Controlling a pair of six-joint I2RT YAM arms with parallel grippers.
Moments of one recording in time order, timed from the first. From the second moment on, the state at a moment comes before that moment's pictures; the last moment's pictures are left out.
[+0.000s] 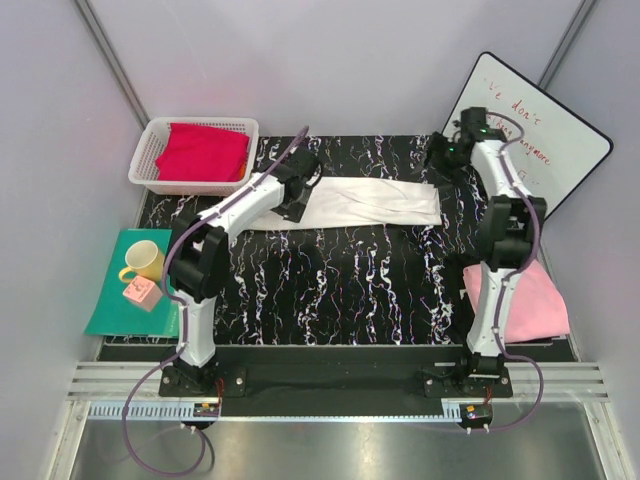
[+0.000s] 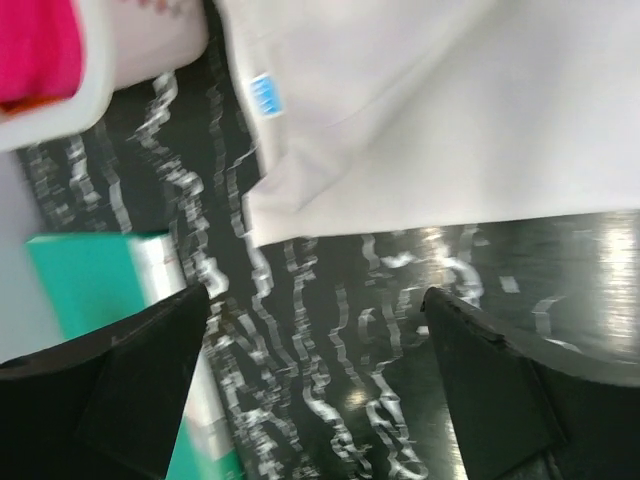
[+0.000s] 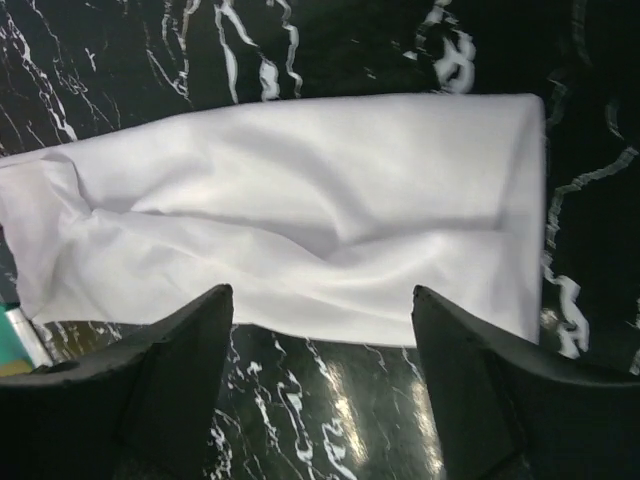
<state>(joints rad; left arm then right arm) -0.53 2.01 1.70 -0.89 -0.57 -0.11 -0.06 2.20 1.99 -0.81 -0.35 0.43</state>
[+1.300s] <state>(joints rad) -0.39 2.46 2.27 -0.96 0.04 -0.52 0.17 2.49 2.22 -1.22 0.09 0.26</state>
